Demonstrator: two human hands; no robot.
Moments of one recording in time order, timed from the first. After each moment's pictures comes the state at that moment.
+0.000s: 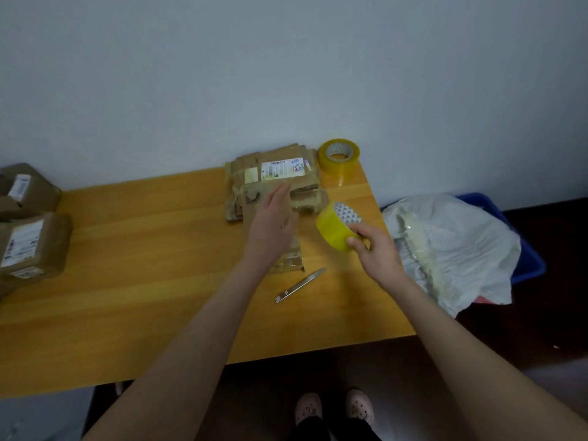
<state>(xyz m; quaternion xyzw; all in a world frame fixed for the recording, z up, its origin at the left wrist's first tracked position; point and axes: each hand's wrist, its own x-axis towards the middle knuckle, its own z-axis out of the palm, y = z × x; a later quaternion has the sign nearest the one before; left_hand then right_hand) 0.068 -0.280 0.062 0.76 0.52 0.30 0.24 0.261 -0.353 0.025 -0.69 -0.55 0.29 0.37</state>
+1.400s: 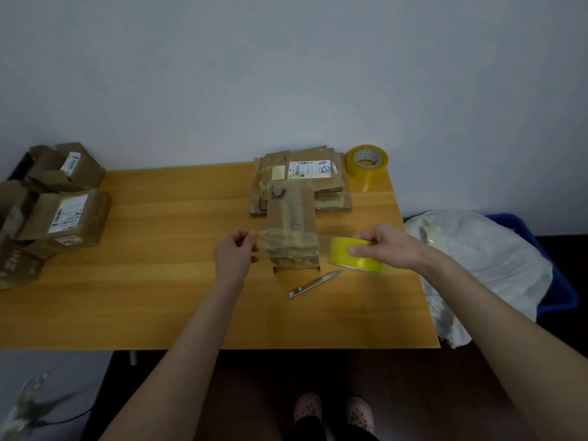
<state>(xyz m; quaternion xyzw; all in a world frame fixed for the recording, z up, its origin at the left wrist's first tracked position) -0.005 -0.316 0.054 0.43 0.71 0.40 0.38 0.269 -0.328 0.082 -0.58 -0.65 0.48 0.15</state>
